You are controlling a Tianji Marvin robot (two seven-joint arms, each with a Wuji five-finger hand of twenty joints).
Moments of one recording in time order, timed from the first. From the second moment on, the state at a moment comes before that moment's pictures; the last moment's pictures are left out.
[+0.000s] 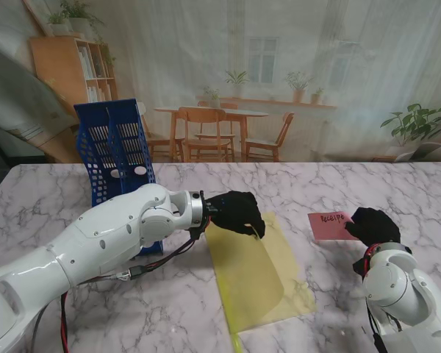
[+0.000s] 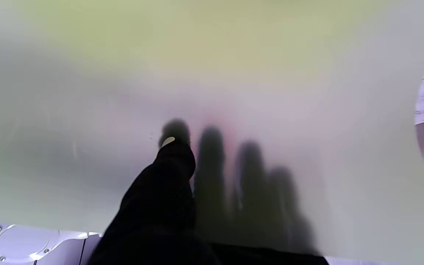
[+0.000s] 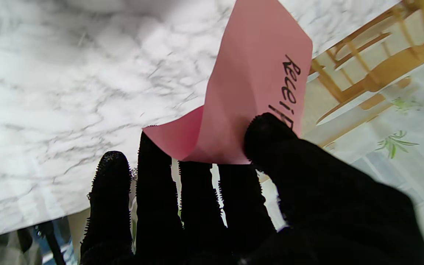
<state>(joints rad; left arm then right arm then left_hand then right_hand) 0.74 -1.16 -0.40 -1.17 0.70 -0.61 -0.04 -1.72 -1.14 1.54 -1.68 -0.59 0.37 -0.07 1.23 -0.16 0.14 -0.05 0.70 -0.01 0.62 0.59 0.85 0.03 0.29 0.40 0.61 0.09 0.38 0.35 0.14 -0.01 0.82 0.41 0.72 -0.50 0.93 -0.24 0.76 0.15 1.09 0.52 0.70 0.21 0.83 0.41 0.66 0.23 0.52 0.38 0.19 0.32 1.06 0.44</state>
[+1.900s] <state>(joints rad) 0.74 -1.16 -0.38 -1.15 0.71 -0.63 -0.02 -1.52 -1.07 1.30 -1.74 -0.15 0.80 0.36 1.23 -0.16 0.14 -0.05 0.70 -0.01 0.62 0.59 0.85 0.03 0.29 0.40 0.61 0.09 0.38 0.35 0.14 -0.01 0.82 0.41 0.76 -0.45 0.89 -0.24 0.76 0.18 1.09 0.57 0.69 0.25 0.87 0.44 0.72 0.26 0.67 0.44 0.26 0.33 1.26 0.46</state>
